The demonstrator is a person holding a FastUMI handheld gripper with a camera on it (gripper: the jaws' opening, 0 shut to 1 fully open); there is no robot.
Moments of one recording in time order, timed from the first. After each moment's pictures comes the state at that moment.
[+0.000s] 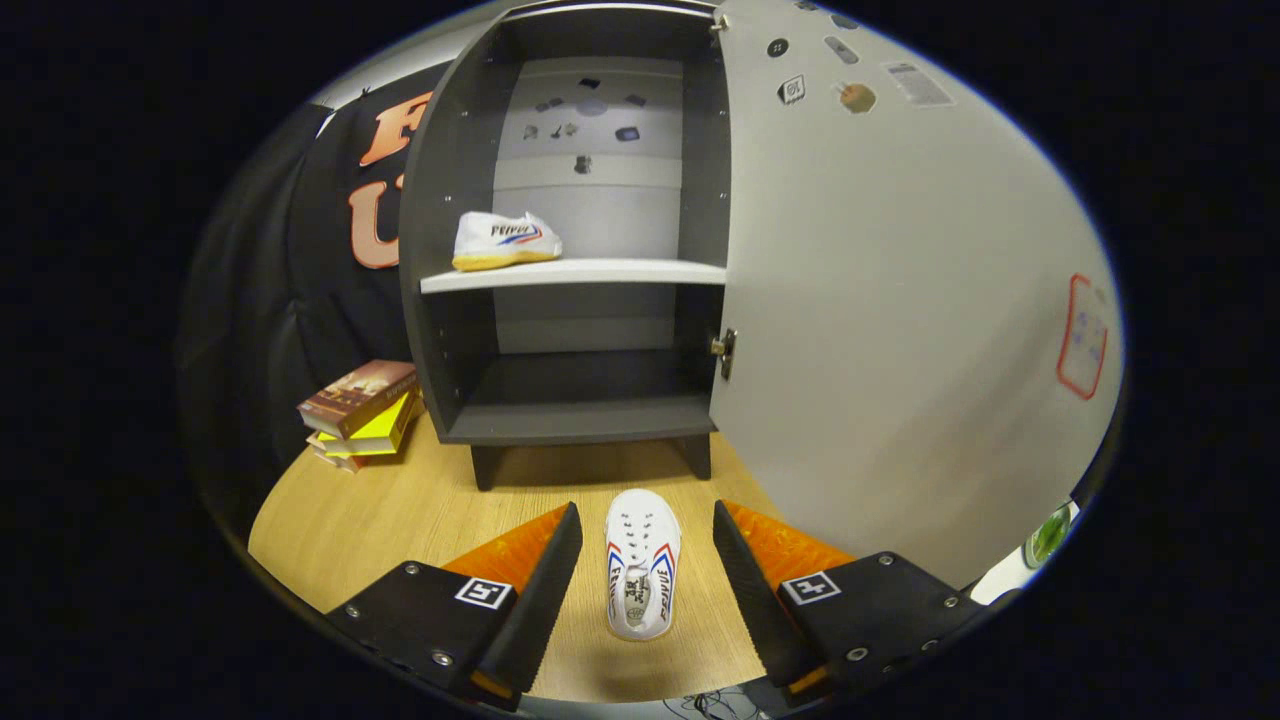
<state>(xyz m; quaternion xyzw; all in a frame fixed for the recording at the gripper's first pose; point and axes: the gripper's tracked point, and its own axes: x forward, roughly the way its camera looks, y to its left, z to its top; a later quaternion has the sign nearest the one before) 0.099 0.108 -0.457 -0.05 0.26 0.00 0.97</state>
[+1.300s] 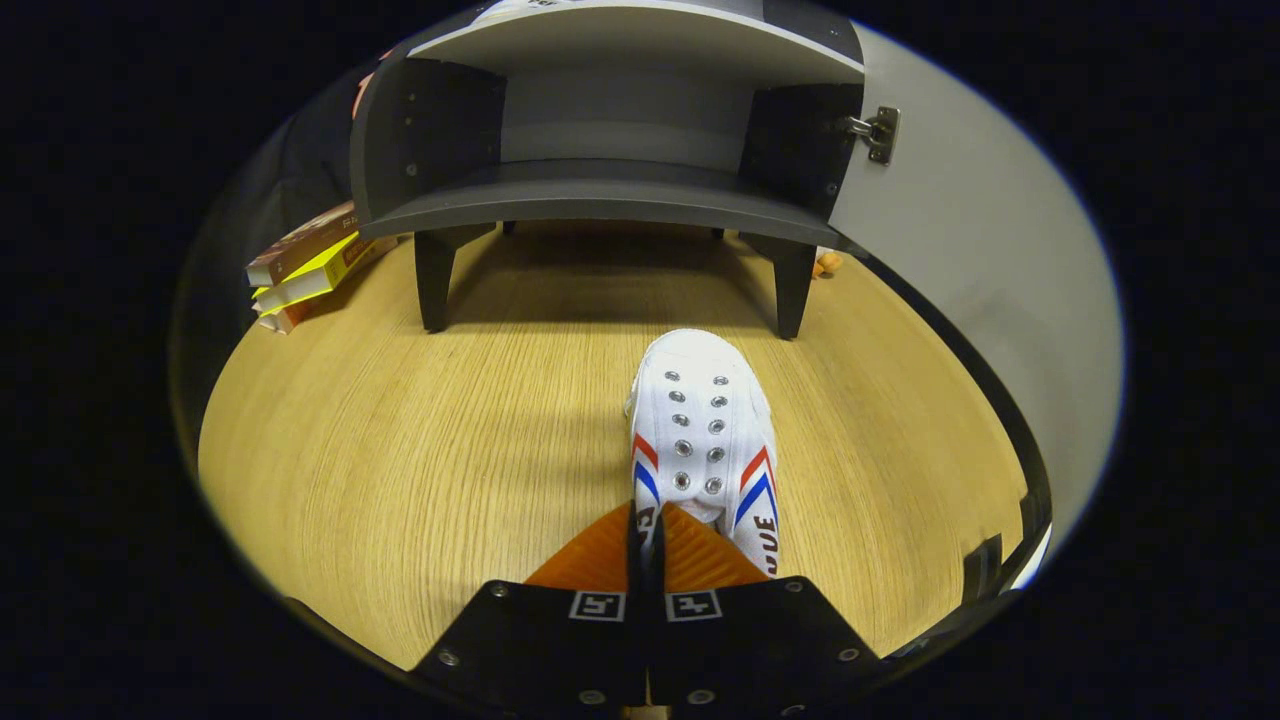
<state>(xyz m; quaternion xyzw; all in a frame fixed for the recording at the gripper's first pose) 0.139 0.118 -0.616 -0.08 0.42 0.03 0.91</state>
